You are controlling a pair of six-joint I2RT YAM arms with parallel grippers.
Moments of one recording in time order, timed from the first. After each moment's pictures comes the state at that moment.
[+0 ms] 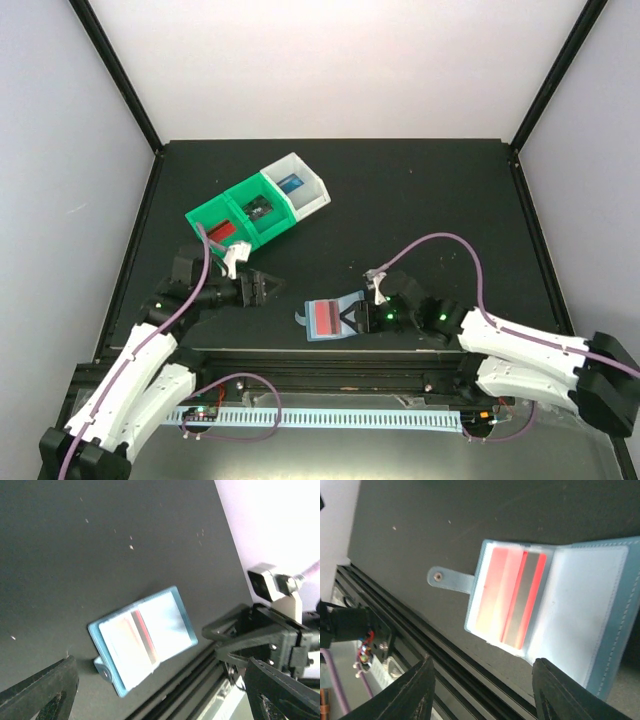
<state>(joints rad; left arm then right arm) -0.27 0.68 0.56 -0.54 0.68 -0.51 0.97 0.96 0.48 -0.23 -0.20 0.84</state>
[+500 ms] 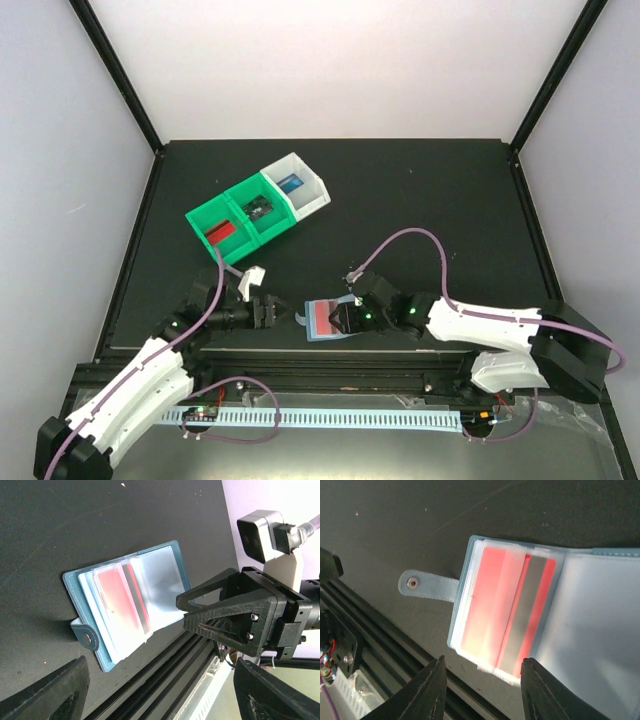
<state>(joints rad) -0.47 0.58 0.29 -0.33 0.67 -0.73 1.05 1.24 0.56 -0.16 -0.13 0.84</state>
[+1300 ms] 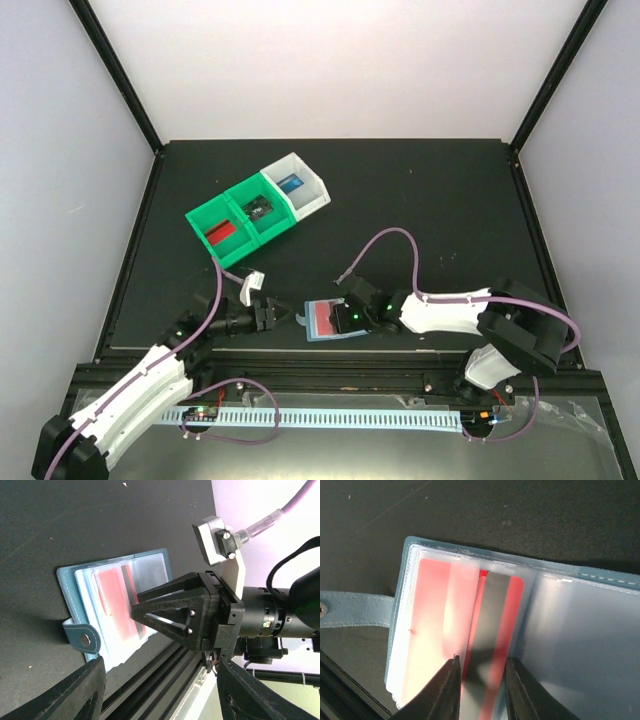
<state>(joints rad) -0.51 0.53 0.15 -0.14 0.64 -0.92 1.06 1.51 0.63 -0.11 -0.06 0.79</state>
